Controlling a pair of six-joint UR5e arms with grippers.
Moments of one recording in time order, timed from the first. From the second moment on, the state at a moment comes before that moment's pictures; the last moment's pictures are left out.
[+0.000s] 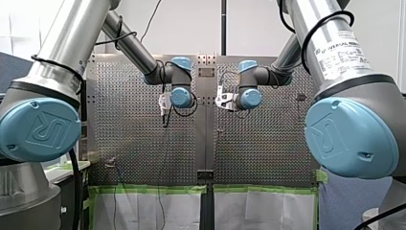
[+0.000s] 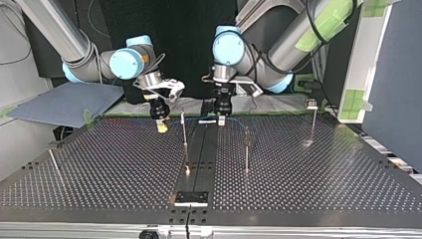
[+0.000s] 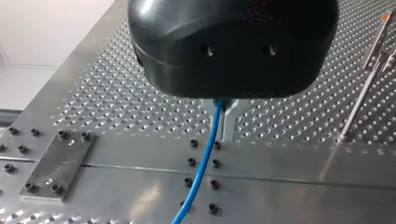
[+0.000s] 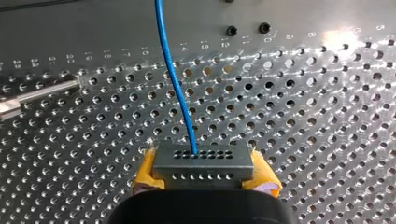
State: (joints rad) left arm -0.55 -1.92 -1.77 -2.55 -2.03 -1.63; right arm 2.12 -1.09 1.59 -0.44 1.54 1.69
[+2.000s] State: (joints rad) left arm -0.67 -2.15 -1.77 -2.43 -2.02 -1.67; right arm 2.10 -1.09 1.72 -0.44 1.56 1.66
